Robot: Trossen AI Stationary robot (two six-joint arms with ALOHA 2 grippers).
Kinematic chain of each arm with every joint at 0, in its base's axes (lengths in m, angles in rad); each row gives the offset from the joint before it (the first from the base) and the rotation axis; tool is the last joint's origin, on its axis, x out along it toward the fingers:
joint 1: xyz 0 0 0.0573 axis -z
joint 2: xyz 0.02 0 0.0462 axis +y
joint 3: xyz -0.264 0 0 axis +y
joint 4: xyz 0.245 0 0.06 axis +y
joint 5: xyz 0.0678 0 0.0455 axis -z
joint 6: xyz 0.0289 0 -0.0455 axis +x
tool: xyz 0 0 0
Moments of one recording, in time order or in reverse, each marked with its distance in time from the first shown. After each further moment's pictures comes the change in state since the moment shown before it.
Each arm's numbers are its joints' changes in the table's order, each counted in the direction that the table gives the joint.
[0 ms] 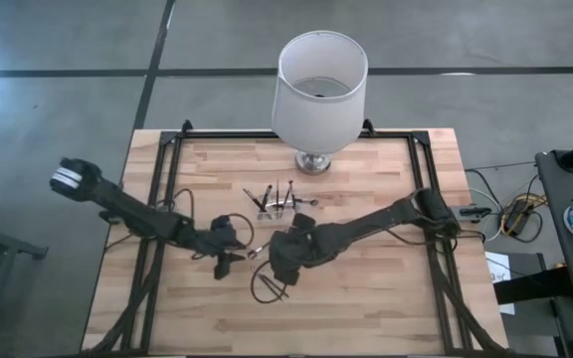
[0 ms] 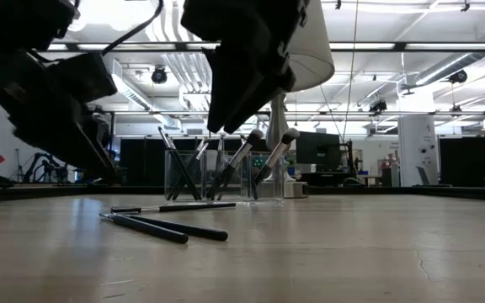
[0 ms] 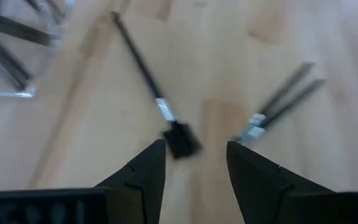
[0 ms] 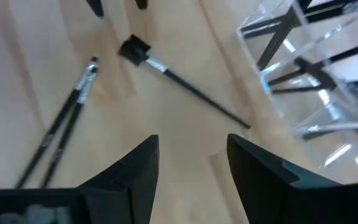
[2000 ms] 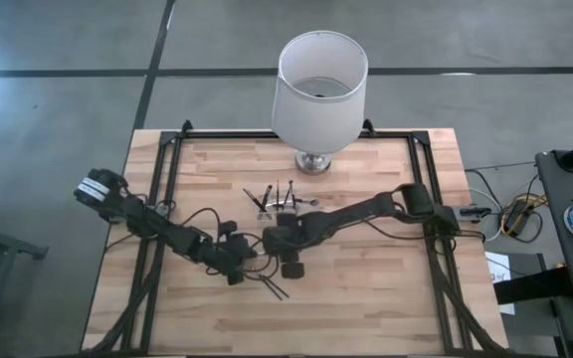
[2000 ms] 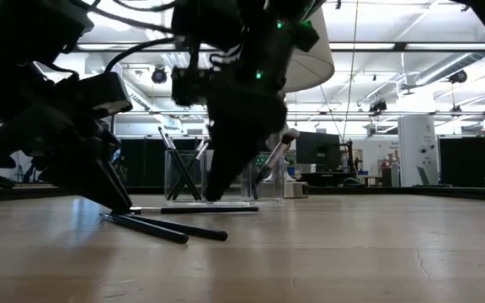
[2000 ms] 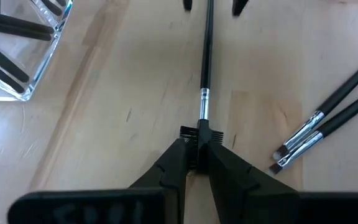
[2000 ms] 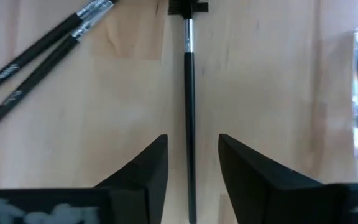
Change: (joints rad) left arm 0.087 0.362 -0.170 0.082 -0.222 -0.023; right arm 0.132 0.089 0.080 -0.172 -0.331 -0.493
